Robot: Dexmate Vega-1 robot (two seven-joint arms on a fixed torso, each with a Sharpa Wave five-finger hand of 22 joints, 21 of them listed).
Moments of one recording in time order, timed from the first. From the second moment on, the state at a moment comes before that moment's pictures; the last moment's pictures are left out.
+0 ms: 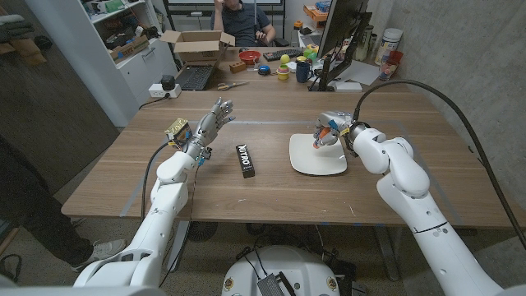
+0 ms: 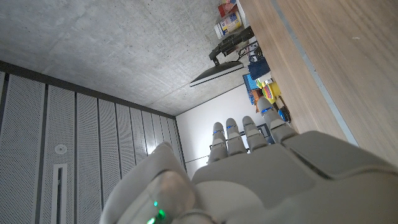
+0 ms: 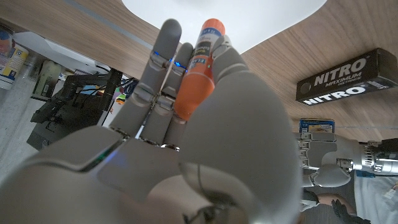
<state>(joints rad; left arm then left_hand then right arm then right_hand) 0.83 0.15 -0.09 -1.13 -0.18 -0.42 -0.51 0.25 0.11 0.14 0.14 0.26 0.10 0.04 0.20 0.18 0.11 0.04 0.19 0.18 0.02 0.02 0.19 0.18 0.03 0.09 0.54 0.19 -1.10 -0.36 -0.20 -2.10 -1.18 -0.06 0.56 1.32 -0.10 0.30 -0.14 0.18 0.99 0.05 0.25 0.24 0.95 0.05 0.37 0.29 1.13 -0.10 0.25 0.22 1.00 -0.15 0.89 0.20</state>
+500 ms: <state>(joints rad) 0.82 0.15 -0.10 -1.10 -0.17 -0.43 -0.52 0.25 0.11 0.14 0.14 0.26 0.10 0.04 0.20 0.18 0.11 0.04 0.19 0.18 0.02 0.02 0.19 0.18 0.03 0.09 0.54 0.19 -1.07 -0.38 -0.24 -2.07 -1.18 -0.05 0.58 1.32 -0.10 0.30 -0.14 0.18 1.00 0.05 0.24 0.24 0.95 0.05 0.37 0.29 1.13 -0.10 0.25 0.22 1.00 -0.16 0.89 0.20</state>
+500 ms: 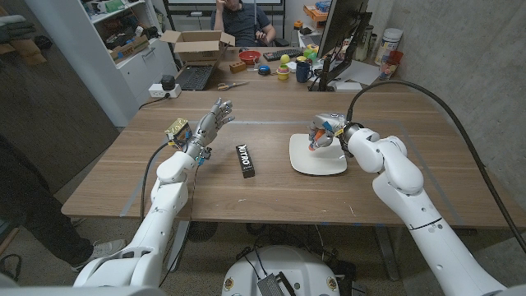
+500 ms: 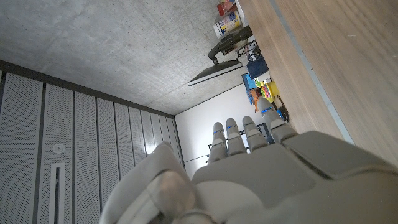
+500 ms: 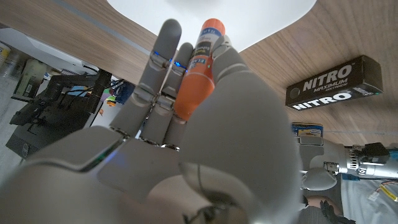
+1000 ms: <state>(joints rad) 0.80 0.14 -0.11 -1.07 -0.17 -0.44 -0.53 0.25 0.11 0.13 0.15 0.26 0.10 0.04 0.20 0.18 0.11 0.04 0.19 0.18 0.02 0.02 0.19 0.18 0.03 0.09 0.54 0.19 -1.04 -0.39 -0.27 -2.04 -1.18 -0.05 0.60 1.32 -0.10 0.30 -0.14 0.18 1.00 0.05 0.24 0.24 0.95 0.05 0.37 0.29 1.13 -0.10 0.25 0.22 1.00 -0.16 0.90 0.20</state>
